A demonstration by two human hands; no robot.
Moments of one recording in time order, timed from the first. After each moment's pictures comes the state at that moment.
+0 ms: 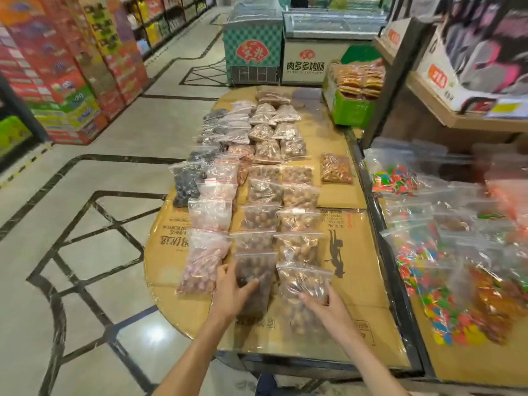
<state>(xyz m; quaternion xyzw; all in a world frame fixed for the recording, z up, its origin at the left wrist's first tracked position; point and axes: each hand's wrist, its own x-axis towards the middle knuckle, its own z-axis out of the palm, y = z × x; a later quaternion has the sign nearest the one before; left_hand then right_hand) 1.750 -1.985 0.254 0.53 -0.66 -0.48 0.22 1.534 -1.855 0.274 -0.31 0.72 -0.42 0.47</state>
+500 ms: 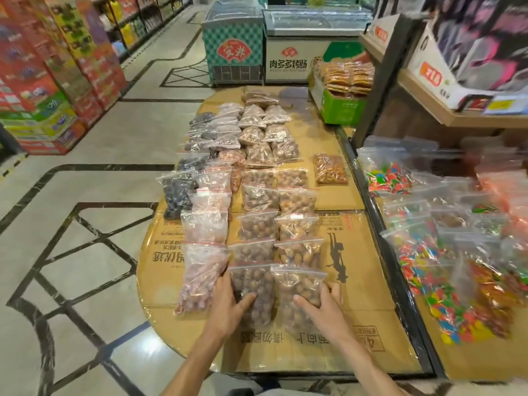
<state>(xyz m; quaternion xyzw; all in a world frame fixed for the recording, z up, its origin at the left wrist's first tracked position) 1.768 -2.013 0.223 0.51 -0.71 -0.45 0.20 1.542 -1.893 0.242 -0.35 0.79 -0.33 0.38</state>
